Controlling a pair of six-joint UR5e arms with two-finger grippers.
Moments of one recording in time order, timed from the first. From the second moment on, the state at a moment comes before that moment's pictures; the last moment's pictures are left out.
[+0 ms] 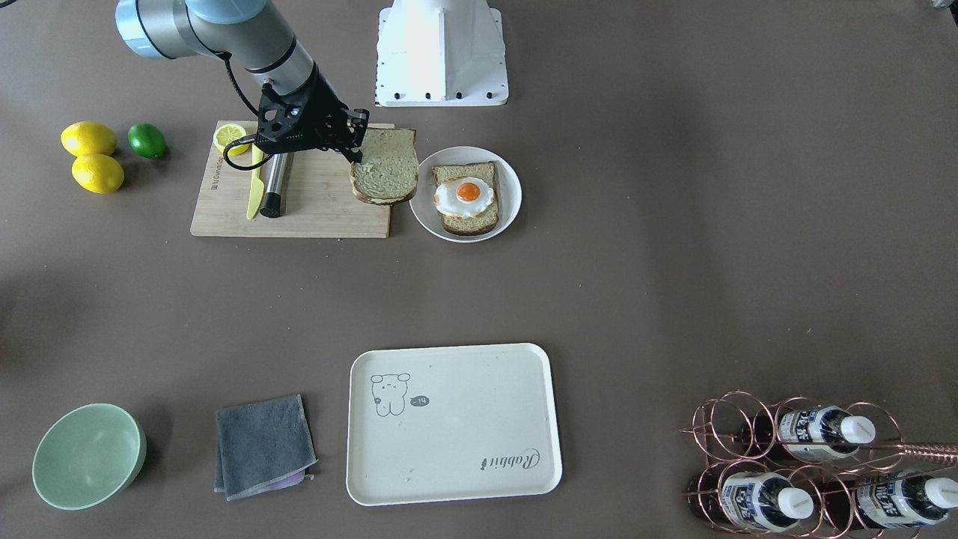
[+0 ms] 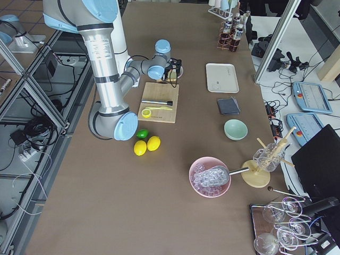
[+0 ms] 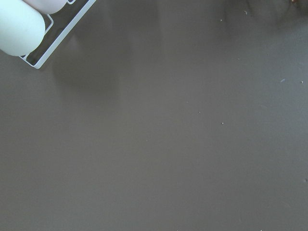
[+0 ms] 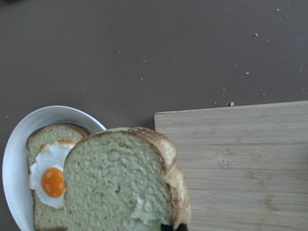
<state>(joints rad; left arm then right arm) -1.57 -1.42 -1.76 -1.73 -2.33 -0.05 0.47 -1.24 1.99 -1.25 1.95 1.46</state>
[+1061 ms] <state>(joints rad) -1.57 -1.38 -1.78 -1.74 -2.33 -0.05 0.41 -1.04 1.68 -0.99 1.94 1.54</state>
